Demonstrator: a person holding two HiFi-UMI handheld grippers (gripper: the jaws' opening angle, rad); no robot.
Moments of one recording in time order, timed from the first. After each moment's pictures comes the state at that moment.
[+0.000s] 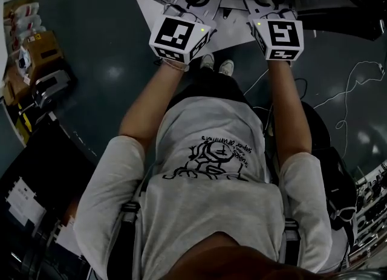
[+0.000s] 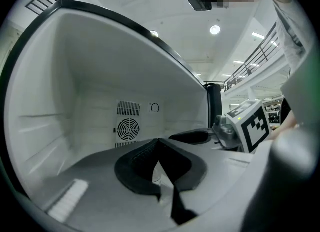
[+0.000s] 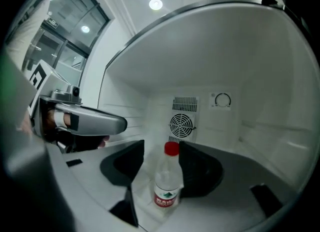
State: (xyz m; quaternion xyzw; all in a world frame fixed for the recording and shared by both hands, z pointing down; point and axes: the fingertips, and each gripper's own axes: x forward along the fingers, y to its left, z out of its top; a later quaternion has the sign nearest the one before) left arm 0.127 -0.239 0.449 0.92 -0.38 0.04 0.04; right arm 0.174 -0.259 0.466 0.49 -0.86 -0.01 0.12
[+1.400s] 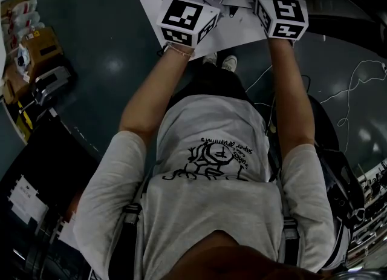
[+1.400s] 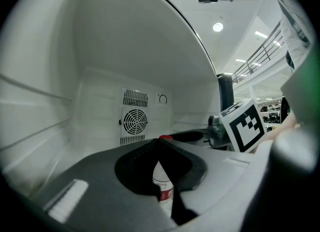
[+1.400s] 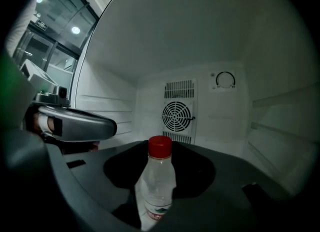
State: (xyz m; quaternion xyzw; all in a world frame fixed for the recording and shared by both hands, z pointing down) left arm 0.125 -0.281 0.481 0.92 -0.38 0.05 0.06; right arm 0.170 -0.318 0.498 0.51 -0.85 0.03 0.11
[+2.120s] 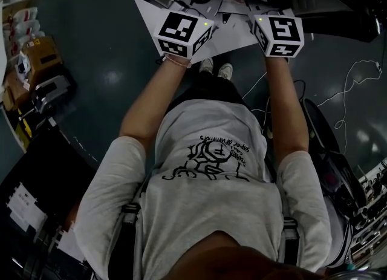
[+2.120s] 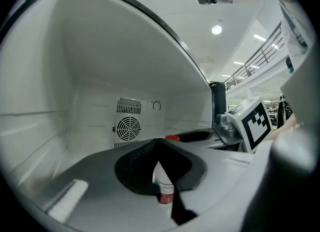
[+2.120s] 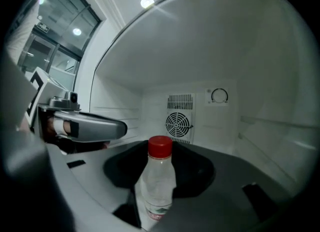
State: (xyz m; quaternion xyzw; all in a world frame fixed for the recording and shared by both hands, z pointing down) left arm 0.136 -0.260 0.455 0.93 -0.37 0.04 0.06; right arm 0.183 -0.278 0.468 0.51 -0.86 0.03 0.11
